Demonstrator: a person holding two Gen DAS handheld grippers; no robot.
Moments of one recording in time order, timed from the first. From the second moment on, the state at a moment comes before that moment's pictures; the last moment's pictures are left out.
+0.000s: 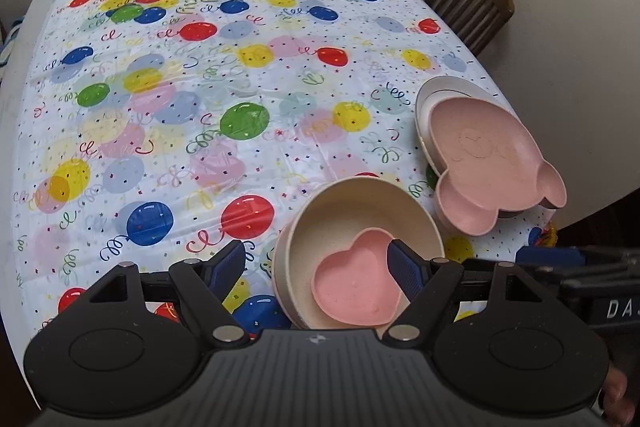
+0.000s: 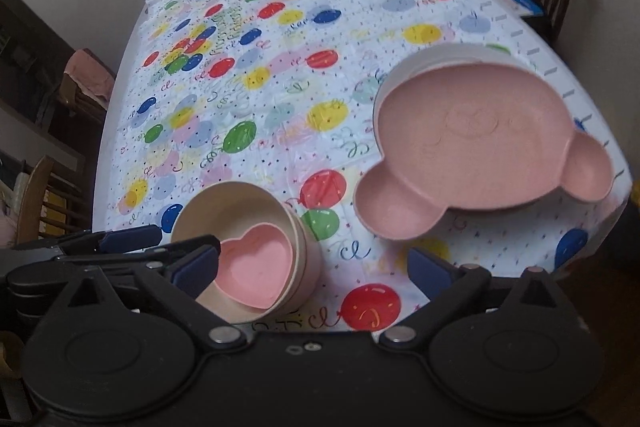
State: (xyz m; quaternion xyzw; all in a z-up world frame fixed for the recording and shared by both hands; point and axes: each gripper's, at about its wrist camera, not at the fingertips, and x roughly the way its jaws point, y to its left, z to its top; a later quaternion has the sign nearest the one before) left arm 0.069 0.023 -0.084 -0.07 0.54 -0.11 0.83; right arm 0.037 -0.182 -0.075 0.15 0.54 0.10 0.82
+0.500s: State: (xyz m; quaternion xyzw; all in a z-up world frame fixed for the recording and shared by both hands) left arm 0.087 0.036 -0.114 -0.09 0.54 -0.05 0.83; right arm 0.043 -0.169 -0.120 0.18 0.57 0.10 0.80
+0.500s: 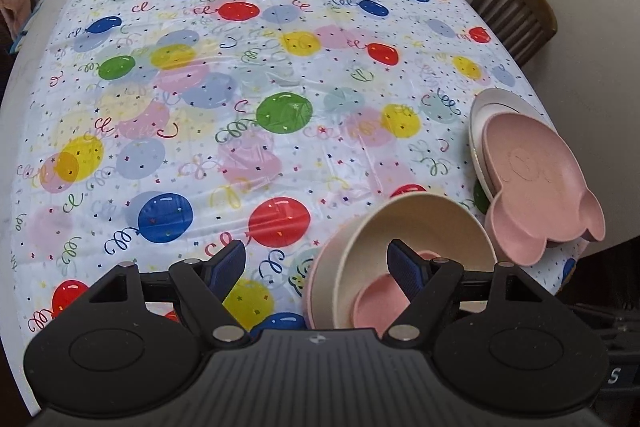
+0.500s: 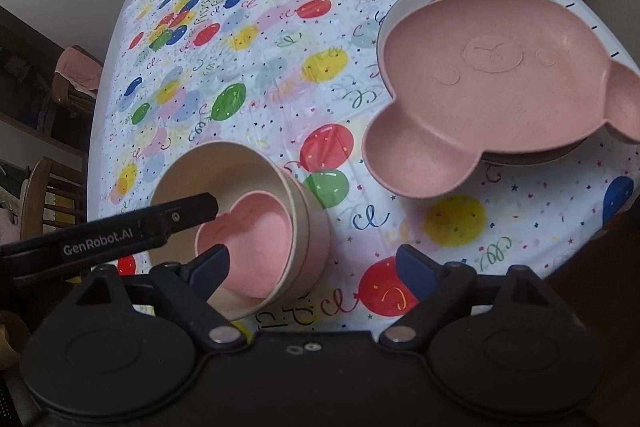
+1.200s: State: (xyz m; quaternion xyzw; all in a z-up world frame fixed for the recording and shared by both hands) left arm 0.086 0.044 -0.131 -0.12 0.56 -0.03 0.82; right arm 0.055 -0.154 -0.140 0.18 0.59 0.11 0.78
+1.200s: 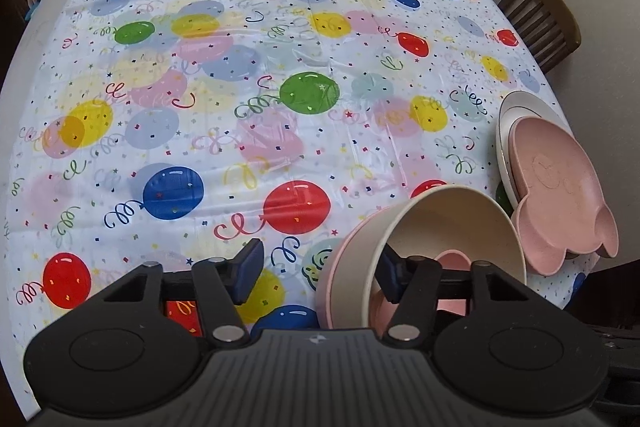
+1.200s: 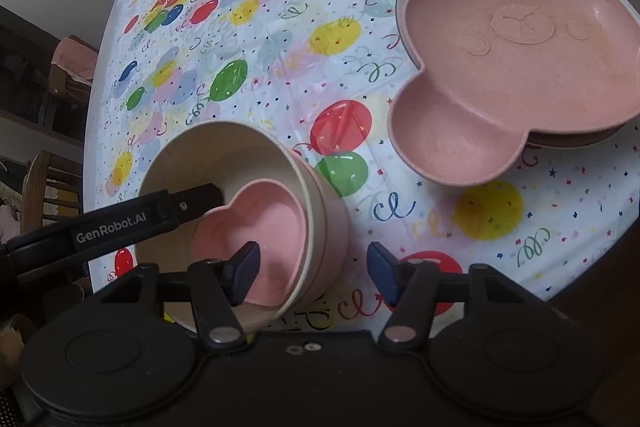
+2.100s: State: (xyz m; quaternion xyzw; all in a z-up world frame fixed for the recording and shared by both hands) left arm 0.077 0.029 -0.112 -0.15 0.57 -0.06 0.81; right arm 0.051 -0.153 -0.128 0.15 0.60 0.09 0.78
